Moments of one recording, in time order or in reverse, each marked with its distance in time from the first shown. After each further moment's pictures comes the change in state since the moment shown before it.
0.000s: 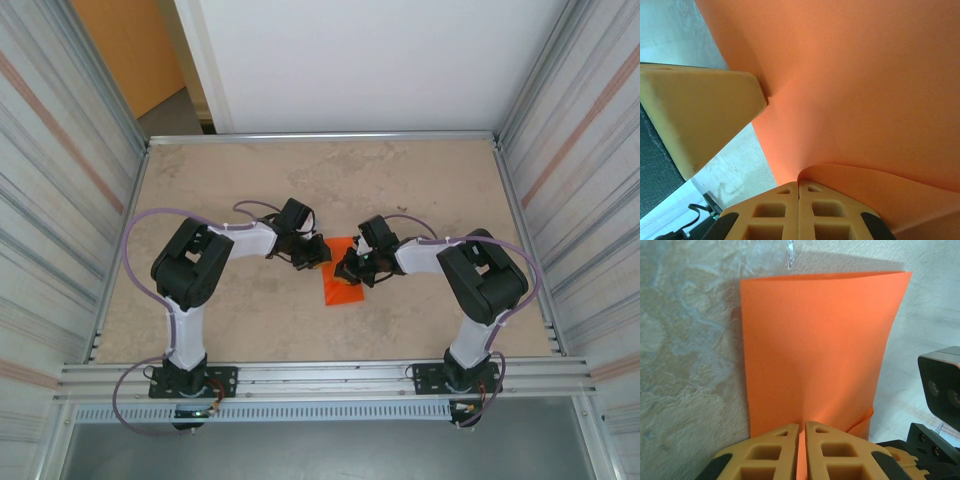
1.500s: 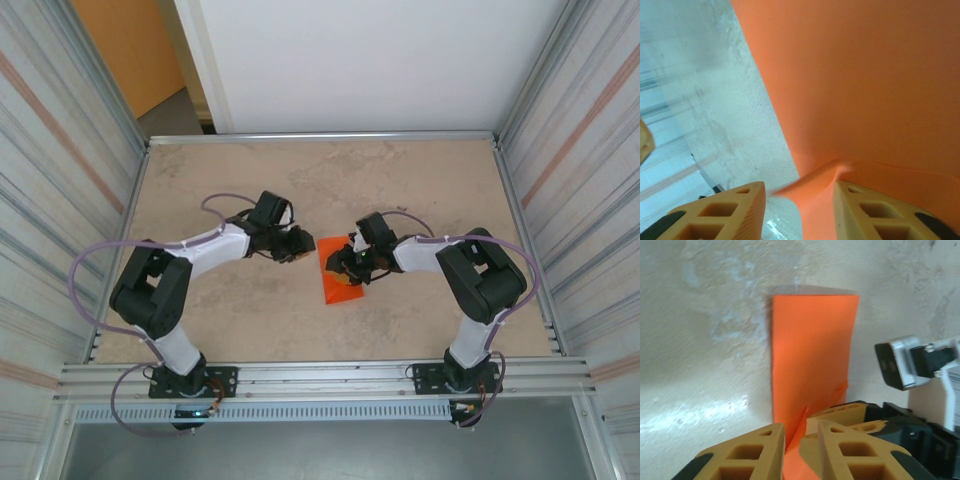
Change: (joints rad) left arm 0.064 -0.290 -0.121 -0.092 -0.100 -0.008; right arm 0.006 0.013 0.030 0.010 -0.030 -0.006
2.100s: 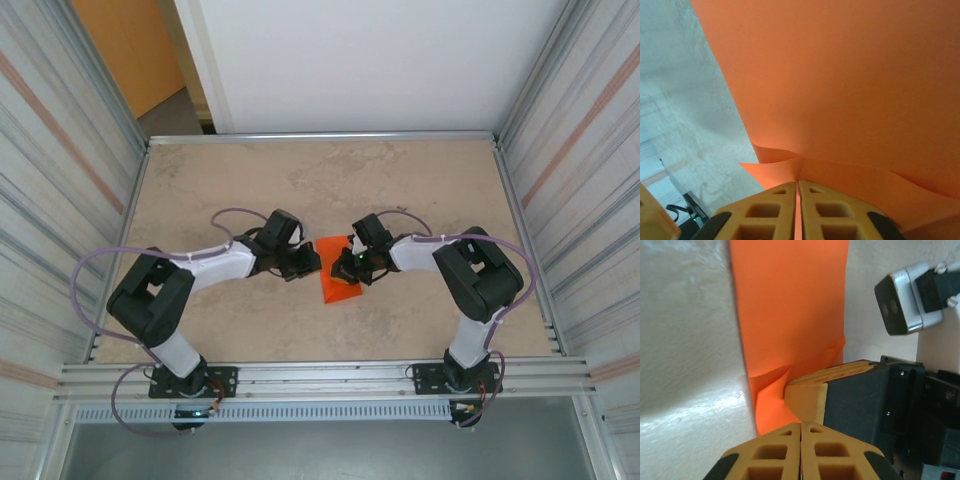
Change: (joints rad) left arm -0.117 -0.026 -0.122 0.138 0.002 -0.061; right arm 0.022 0.020 0.026 -0.082 0.080 -0.075
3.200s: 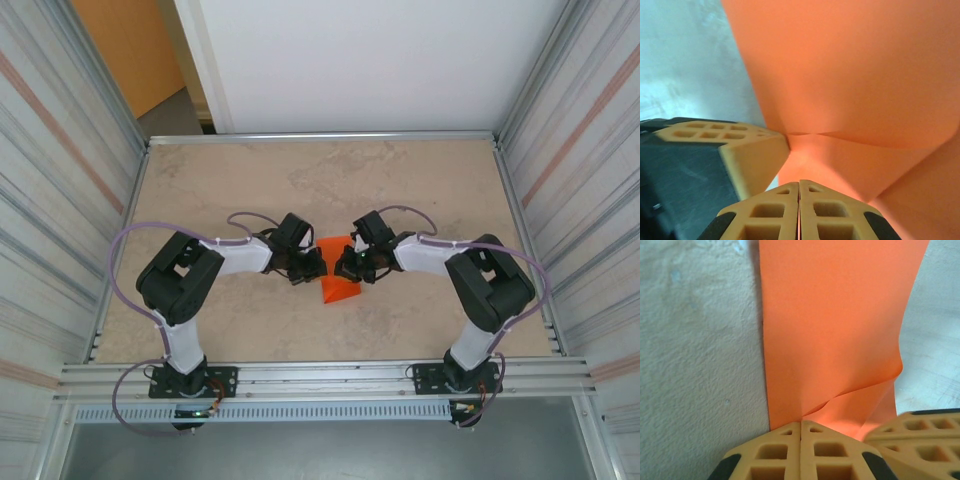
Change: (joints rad) left arm -0.011 0.188 0.074 0.009 0.021 0.009; right arm 0.003 -0.109 0.009 -0.102 0.072 -0.011
